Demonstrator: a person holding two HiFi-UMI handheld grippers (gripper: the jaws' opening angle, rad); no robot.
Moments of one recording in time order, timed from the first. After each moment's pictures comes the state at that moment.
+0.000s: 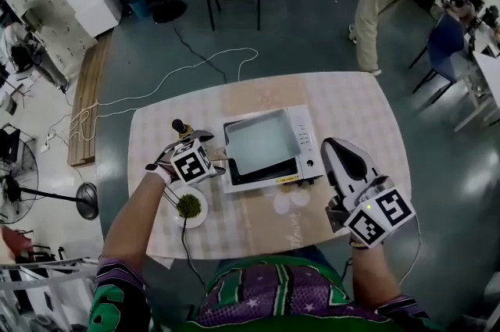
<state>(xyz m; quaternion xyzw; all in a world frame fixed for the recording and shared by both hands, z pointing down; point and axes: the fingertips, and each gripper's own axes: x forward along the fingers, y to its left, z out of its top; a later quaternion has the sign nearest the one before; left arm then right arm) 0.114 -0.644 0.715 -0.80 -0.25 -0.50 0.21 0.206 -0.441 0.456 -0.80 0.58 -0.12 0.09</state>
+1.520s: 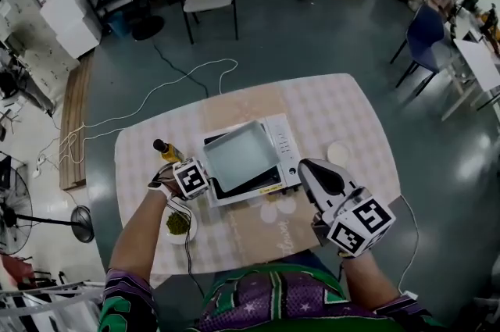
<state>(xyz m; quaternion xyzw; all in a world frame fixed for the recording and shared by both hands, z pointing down) 0.077 -0.646 0.793 -0.67 -0.24 -0.68 0.18 0.207 -0.423 0.501 -0.79 0.58 -0.16 0.08</state>
